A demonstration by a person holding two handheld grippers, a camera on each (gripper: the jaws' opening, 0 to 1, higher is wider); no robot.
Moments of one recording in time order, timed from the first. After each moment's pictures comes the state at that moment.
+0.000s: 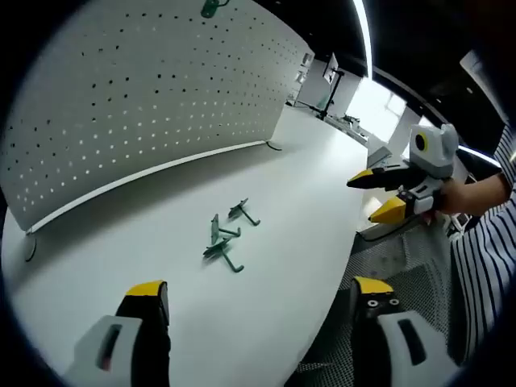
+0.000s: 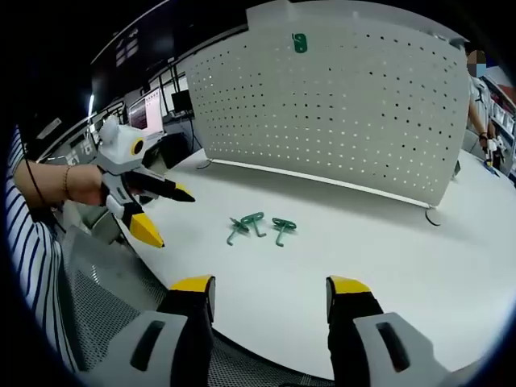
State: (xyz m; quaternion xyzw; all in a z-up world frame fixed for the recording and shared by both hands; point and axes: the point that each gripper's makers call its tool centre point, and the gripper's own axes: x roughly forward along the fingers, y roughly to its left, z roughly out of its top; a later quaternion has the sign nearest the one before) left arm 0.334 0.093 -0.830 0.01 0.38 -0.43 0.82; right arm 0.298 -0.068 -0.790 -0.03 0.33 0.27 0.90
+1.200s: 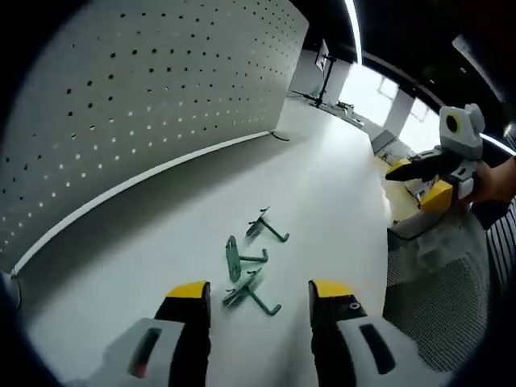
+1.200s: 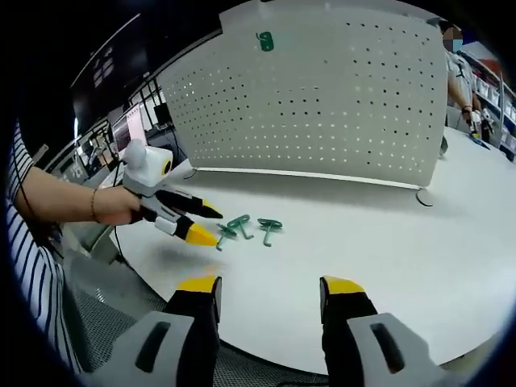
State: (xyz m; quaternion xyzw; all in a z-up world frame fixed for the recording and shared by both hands) left arm 0.386 0.060 -0.871 0.06 0.38 -0.45 0.81; right arm 0.305 -0.084 -0.794 0.02 0.34 0.23 0.91
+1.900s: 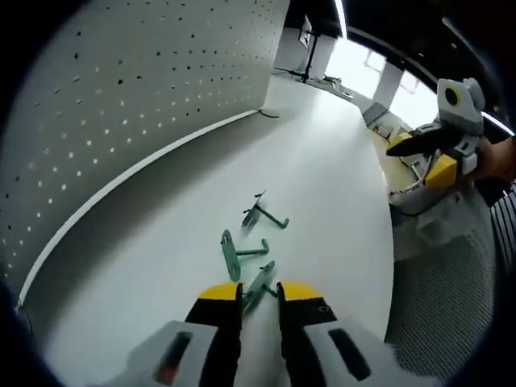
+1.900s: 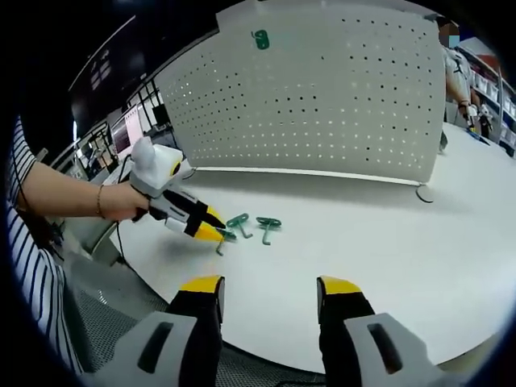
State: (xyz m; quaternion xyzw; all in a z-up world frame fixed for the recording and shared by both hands) left arm 0.386 0.058 -0.883 0.12 0.40 -0.47 0.78; right arm 0.306 -0.084 -0.795 0.02 0.35 0.23 0.91
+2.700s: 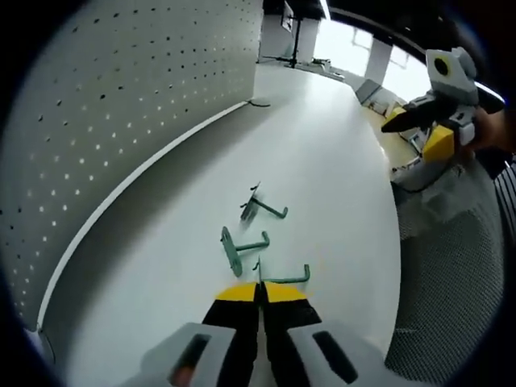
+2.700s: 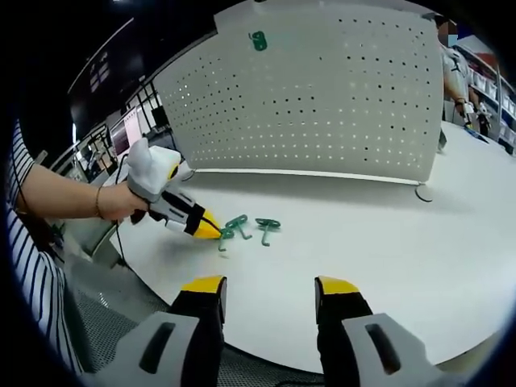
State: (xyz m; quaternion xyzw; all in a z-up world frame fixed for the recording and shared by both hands) left arm 0.384 0.062 -0.885 0.19 0.39 -0.48 0.77; right arm 0.307 -0.086 -0.795 0.03 0.35 0.23 0.91
